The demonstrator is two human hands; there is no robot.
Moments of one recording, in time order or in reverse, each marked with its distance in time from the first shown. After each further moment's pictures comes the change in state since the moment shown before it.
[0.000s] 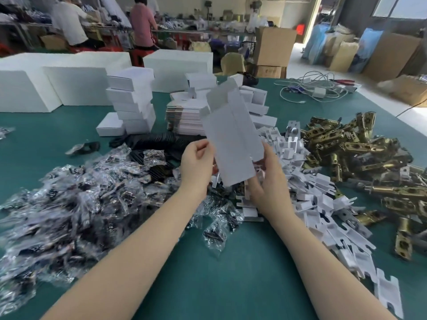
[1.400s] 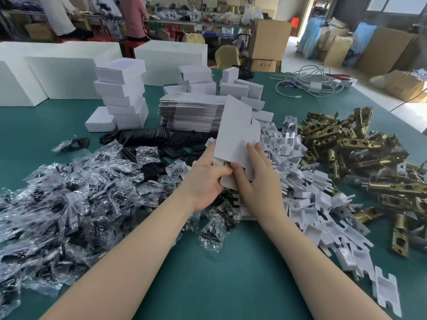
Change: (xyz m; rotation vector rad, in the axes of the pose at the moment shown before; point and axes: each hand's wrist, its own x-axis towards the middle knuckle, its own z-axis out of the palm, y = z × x) left_hand -0.027 0.009 -0.004 -0.223 -0.644 -0.160; right_hand -0.005 -0.008 0.011 -0.186 -0.013 0.112
